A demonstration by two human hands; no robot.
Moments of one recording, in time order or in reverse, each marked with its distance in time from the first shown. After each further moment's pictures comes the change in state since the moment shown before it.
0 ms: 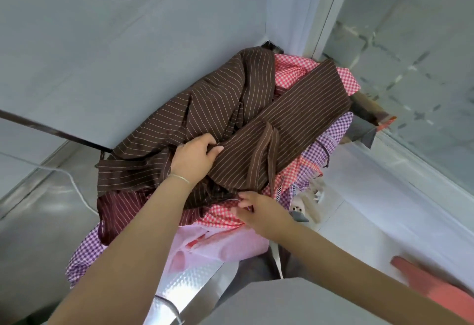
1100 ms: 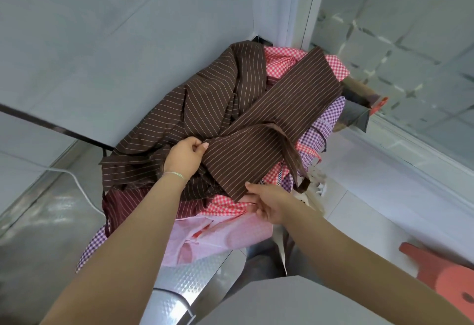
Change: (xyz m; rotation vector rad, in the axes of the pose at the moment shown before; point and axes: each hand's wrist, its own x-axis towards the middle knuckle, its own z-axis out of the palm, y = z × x) left_hand -0.011 -0.024 0.007 -0.140 -0.044 -0.263; right_hand 0.006 0.009 0.010 1.075 -0.037 0.553
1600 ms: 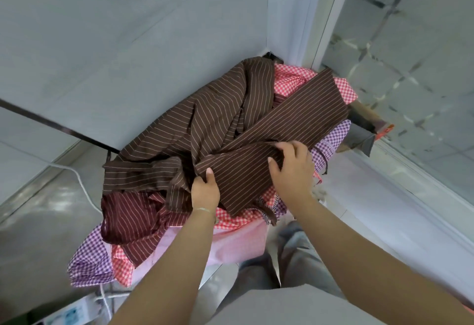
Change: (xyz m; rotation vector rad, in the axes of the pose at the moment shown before) left_hand -0.050 0.030 0.055 -0.616 0.112 -0.506; right_hand 0.019 -0.054 -0.039 -0.983 0.885 -1.050
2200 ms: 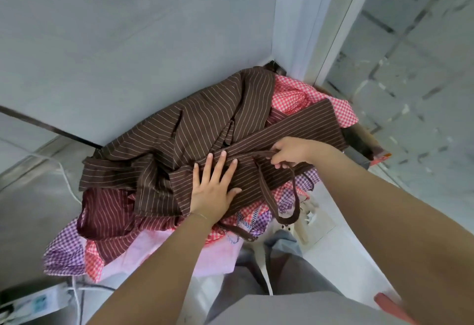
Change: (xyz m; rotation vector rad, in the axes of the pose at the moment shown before) left_hand 0.021 -0.016 0.048 1.131 0.078 0.901; right_hand 0.159 0.019 -0.034 -0.018 -1.189 0.050
